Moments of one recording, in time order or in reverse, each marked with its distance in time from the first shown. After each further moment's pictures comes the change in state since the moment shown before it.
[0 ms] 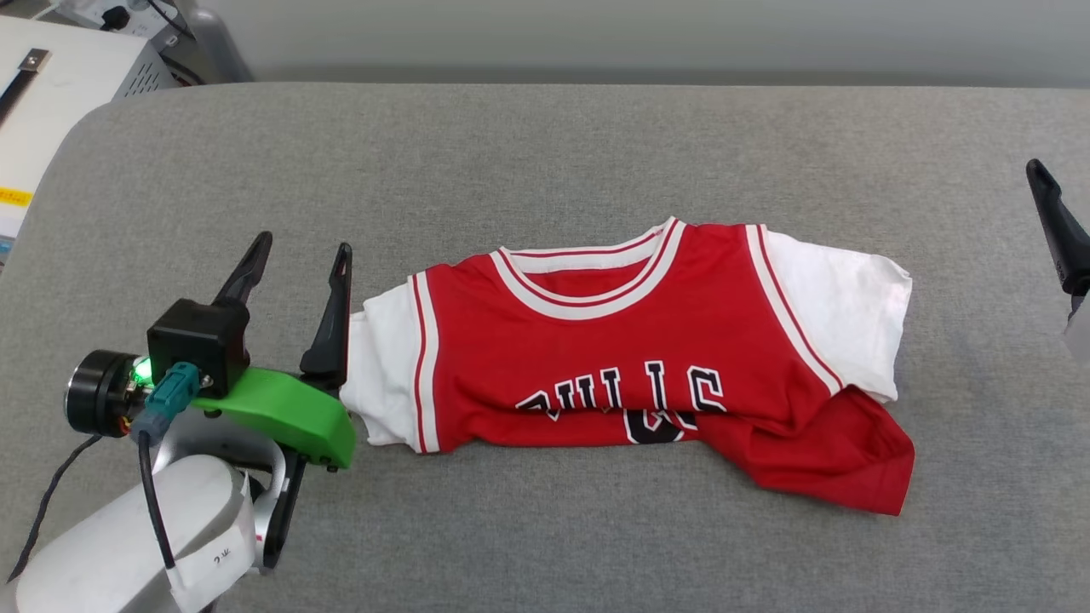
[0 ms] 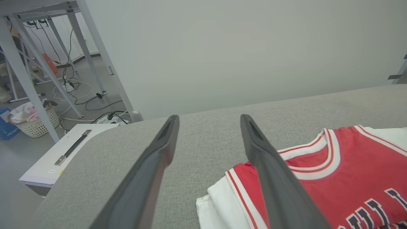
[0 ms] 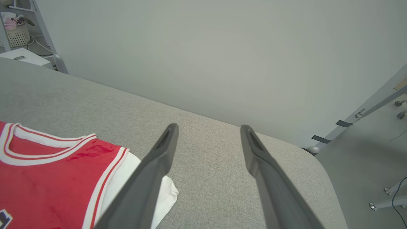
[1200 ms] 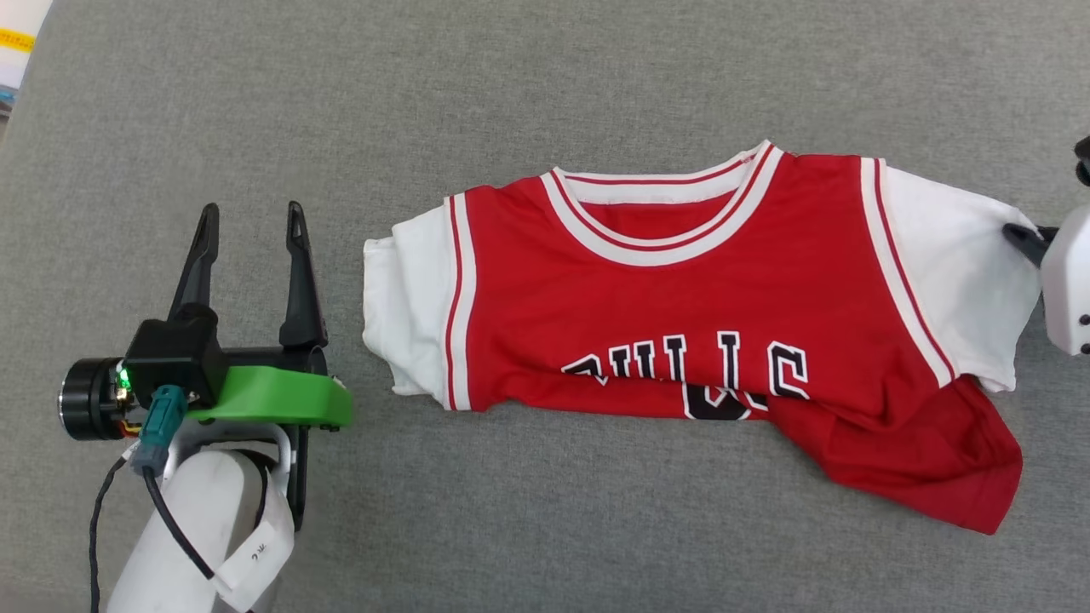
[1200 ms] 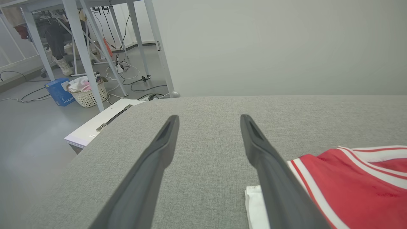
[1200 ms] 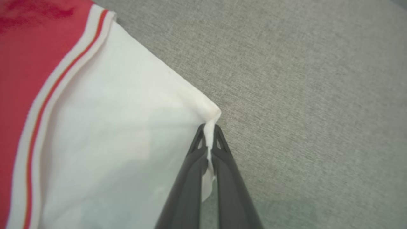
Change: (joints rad) left arm 0.266 -0.514 0.702 0.165 0.597 -0.334 0.000; right arm -0.341 -0.213 0.553 0.367 0.369 0.000 0.291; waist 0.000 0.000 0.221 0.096
